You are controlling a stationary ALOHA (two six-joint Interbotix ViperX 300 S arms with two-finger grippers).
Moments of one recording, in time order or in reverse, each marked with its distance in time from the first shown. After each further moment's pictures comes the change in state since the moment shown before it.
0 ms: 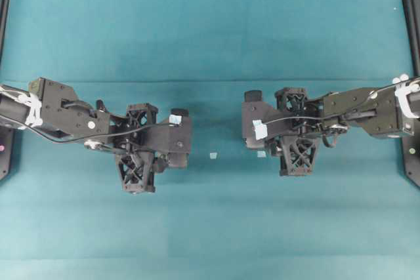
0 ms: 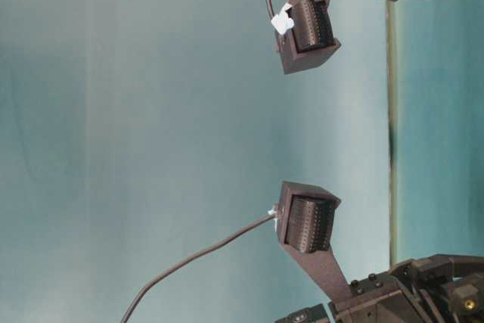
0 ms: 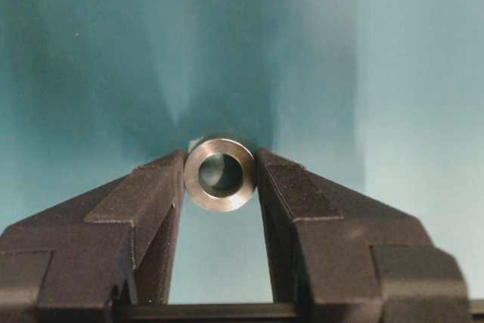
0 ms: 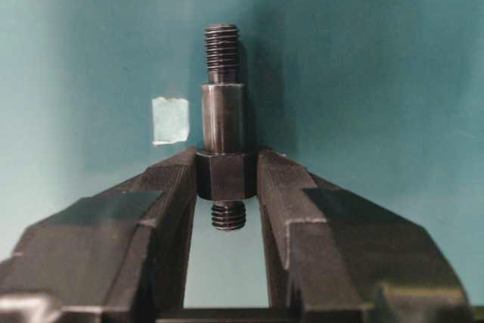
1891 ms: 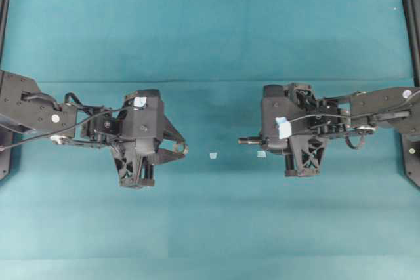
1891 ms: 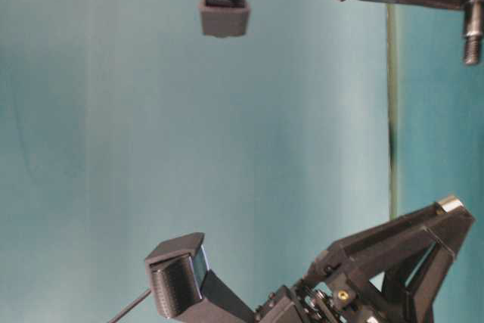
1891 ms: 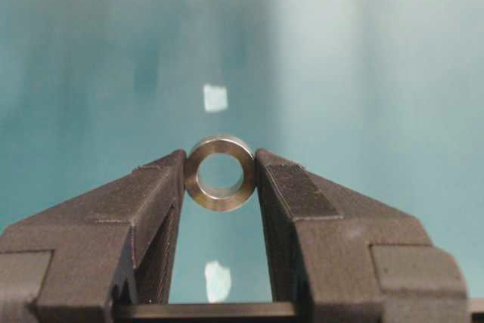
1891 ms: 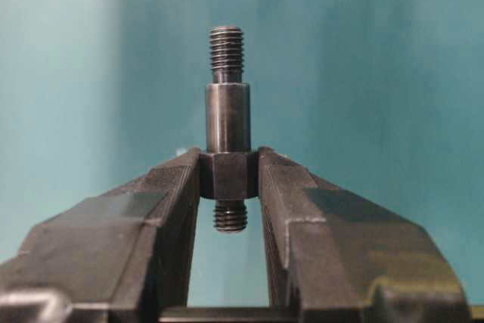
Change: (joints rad) left arm 0.005 -0.178 0.121 0.000 -0.403 0.002; right arm 0.031 -0.169 0.098 0.032 -0.265 0.000
